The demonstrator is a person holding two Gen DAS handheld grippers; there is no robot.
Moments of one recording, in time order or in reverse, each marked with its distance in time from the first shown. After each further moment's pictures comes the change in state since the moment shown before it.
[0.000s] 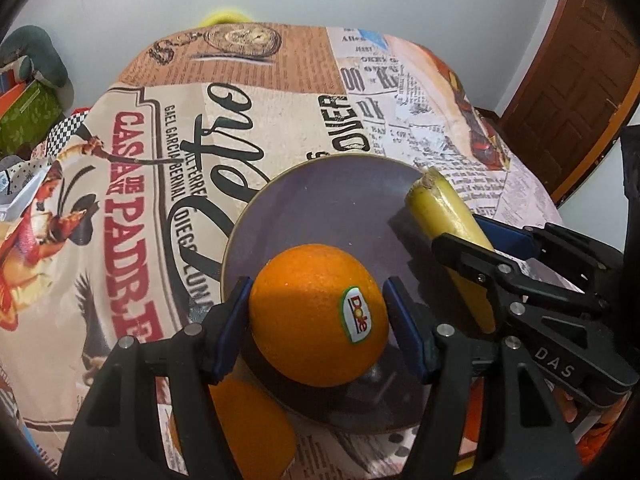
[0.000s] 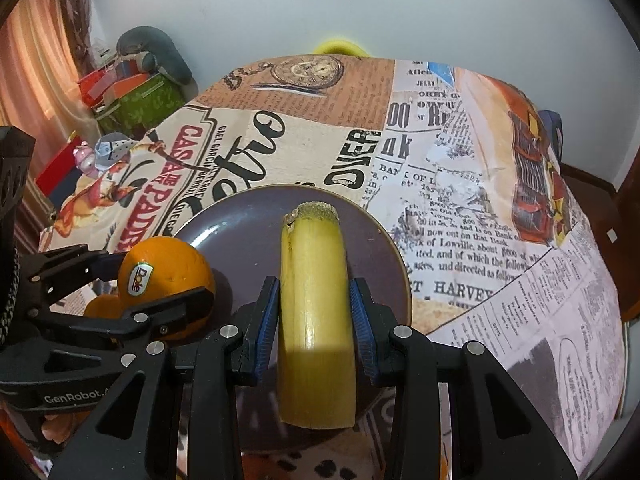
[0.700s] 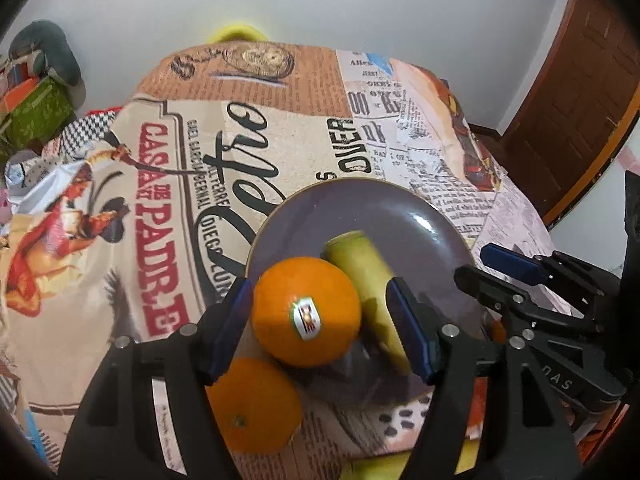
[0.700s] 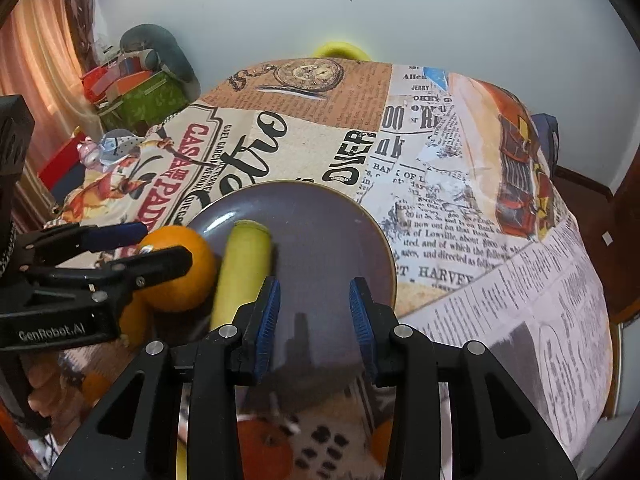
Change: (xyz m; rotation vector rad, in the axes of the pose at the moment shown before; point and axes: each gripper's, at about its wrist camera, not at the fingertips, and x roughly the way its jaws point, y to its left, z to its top) left arm -0.044 0.004 -0.003 -0.020 -0.062 0.002; right arm -0.035 0.005 -0.010 -0.028 -0.015 -0.017
